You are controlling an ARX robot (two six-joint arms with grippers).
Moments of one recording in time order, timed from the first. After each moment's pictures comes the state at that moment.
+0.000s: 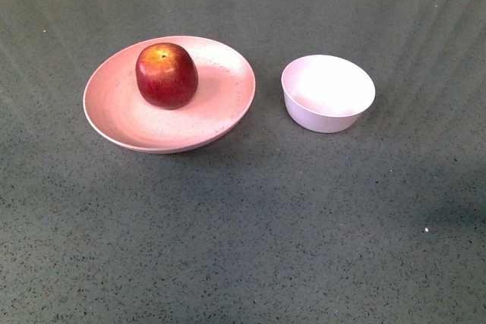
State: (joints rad) left arm -0.12 0.86 0.39 -0.09 0.52 0.16; right arm 0.00 0.00 0.02 0.00 0.00 0.00
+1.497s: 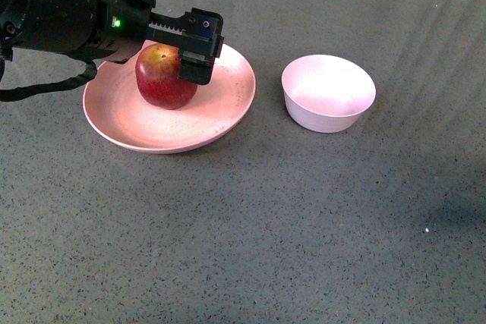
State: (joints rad) left arm -0.40 1.92 0.97 0.36 -0.06 0.01; right arm 0.00 0.00 0.02 0.00 0.00 0.00
